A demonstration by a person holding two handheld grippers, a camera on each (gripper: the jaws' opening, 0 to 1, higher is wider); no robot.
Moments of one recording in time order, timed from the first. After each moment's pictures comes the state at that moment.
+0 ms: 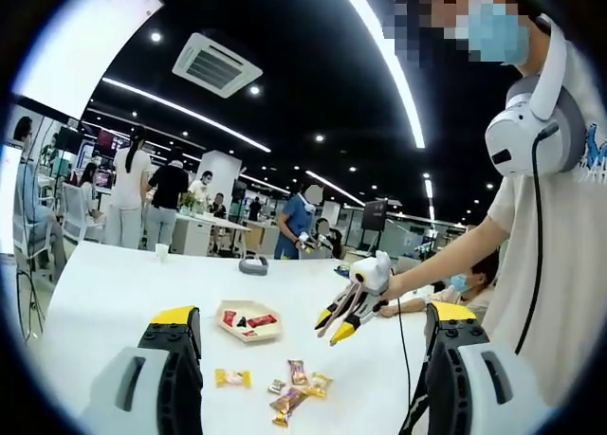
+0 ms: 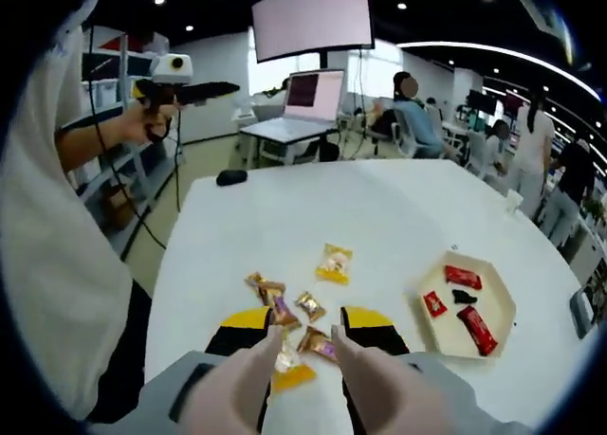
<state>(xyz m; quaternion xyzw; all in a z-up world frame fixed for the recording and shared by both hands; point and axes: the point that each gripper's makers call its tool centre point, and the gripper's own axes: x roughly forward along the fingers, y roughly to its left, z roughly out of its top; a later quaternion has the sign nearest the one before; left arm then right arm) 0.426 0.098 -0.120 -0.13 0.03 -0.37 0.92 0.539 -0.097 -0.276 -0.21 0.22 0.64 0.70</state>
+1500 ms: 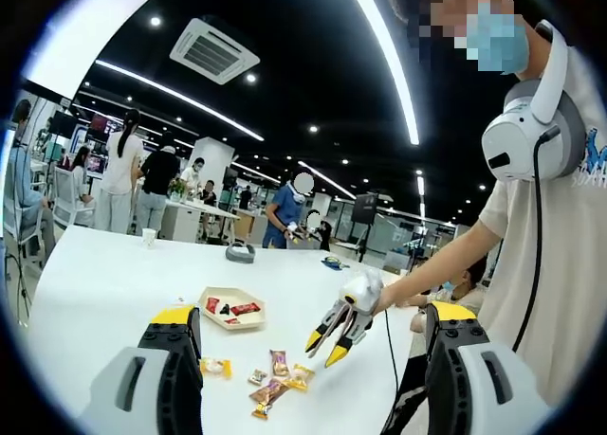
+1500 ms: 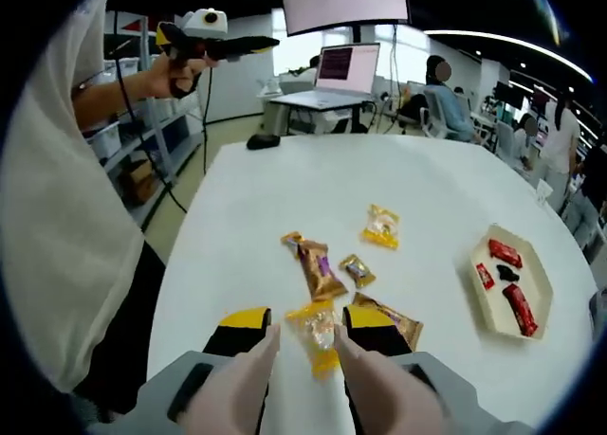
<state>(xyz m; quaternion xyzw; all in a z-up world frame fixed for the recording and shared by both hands) 0.418 0.076 -0.131 -0.14 0.05 -0.40 0.91 0.497 -0.103 -0.337 -0.25 0.25 0.67 0.65</state>
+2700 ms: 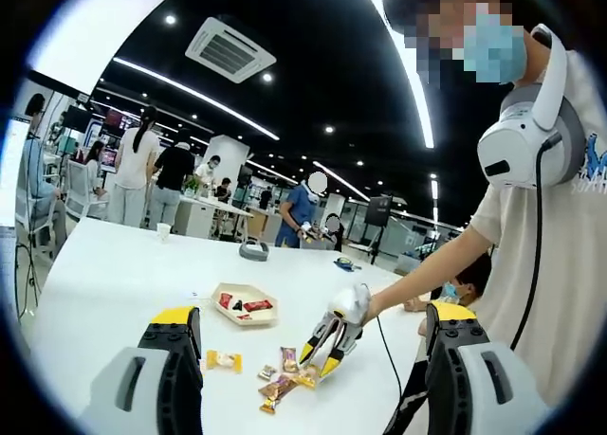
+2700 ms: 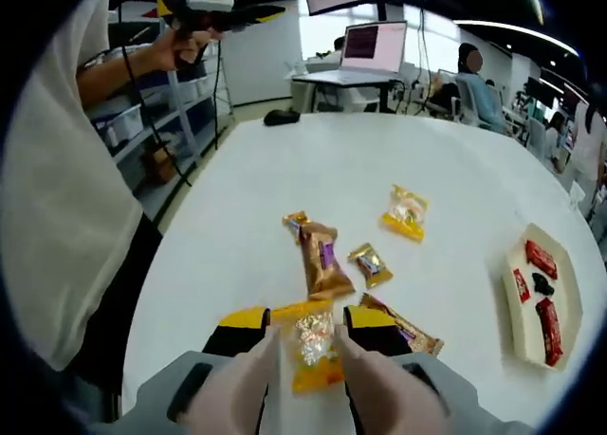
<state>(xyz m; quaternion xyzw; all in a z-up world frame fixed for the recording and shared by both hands) 0.422 0.095 -0.134 -0.15 0.06 -0.36 0.92 0.502 -0.085 -0.381 -0.27 0.27 0.71 0.59</state>
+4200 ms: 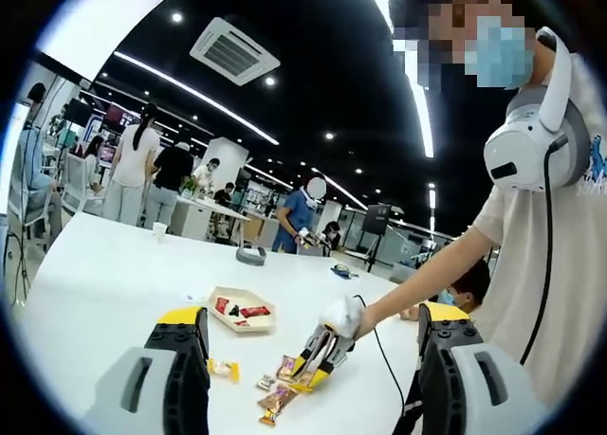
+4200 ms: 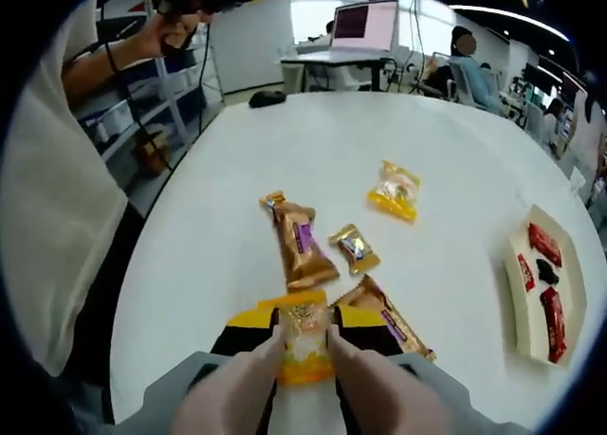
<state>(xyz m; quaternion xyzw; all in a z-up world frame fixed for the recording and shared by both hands) 0.445 0.090 -0.141 -0.17 0.05 -0.37 0.91 0.521 -0.079 -0.399 -0.28 0.30 0.69 0.59</state>
